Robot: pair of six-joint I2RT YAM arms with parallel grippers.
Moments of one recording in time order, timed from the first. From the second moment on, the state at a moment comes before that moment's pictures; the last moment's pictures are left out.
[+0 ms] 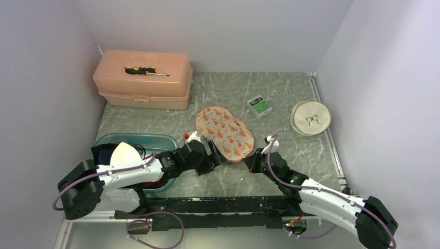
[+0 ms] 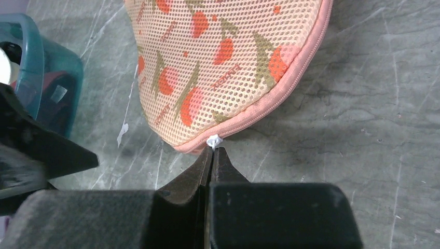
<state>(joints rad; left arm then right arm) -1.01 1.21 0.62 -0.05 -0.04 -1.28 0.81 0.71 0.12 0.15 0.21 0.73</state>
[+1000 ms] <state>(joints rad) -1.03 1.57 0.58 0.32 -0.10 -1.62 0.96 0.95 0.13 0.39 0.20 0.75</state>
